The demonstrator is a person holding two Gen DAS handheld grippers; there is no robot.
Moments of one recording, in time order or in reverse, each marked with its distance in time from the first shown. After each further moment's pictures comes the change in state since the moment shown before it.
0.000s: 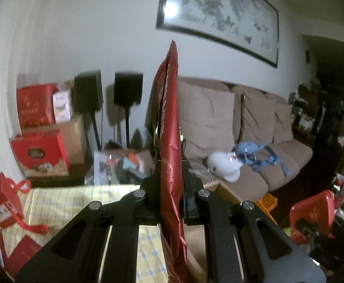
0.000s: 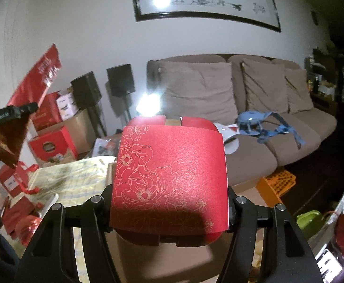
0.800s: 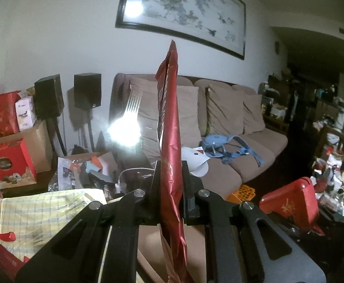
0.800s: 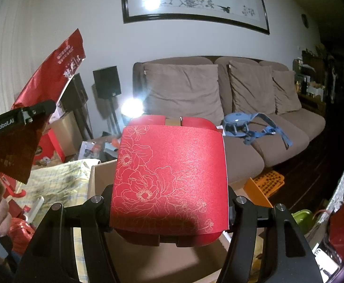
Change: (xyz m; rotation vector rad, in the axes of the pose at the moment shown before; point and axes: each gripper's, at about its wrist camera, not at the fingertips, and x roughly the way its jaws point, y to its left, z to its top) left arm 0.027 -0.083 -0.023 0.087 0.036 -0.190; right arm 0.005 -0.015 -0.002 0.004 -0.006 -0.074
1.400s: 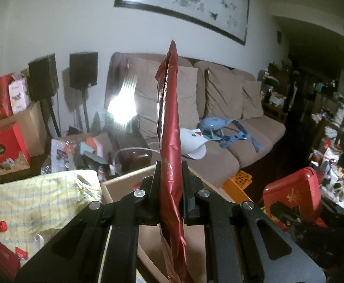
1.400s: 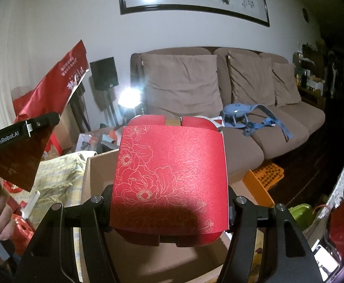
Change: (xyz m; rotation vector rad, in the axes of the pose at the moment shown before) left arm 0.028 0.006 -0.022 -0.034 0.123 -0.042; right arm 0.012 -0.005 -0.005 0.004 0.056 -0.007
